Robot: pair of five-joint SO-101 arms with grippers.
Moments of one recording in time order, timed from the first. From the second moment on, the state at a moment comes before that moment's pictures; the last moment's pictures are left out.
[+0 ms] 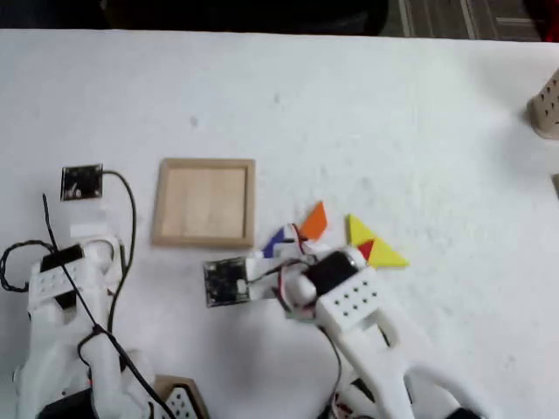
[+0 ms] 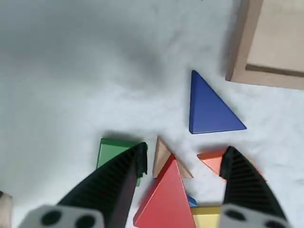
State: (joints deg) left arm -28.0 -30.1 65.8 43.0 -12.3; right arm -37.6 -35.4 52.6 64.8 66.4
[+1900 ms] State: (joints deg) left arm -28.0 -30.1 65.8 43.0 -12.5; right arm -33.1 -1.0 29.5 60.9 42.2
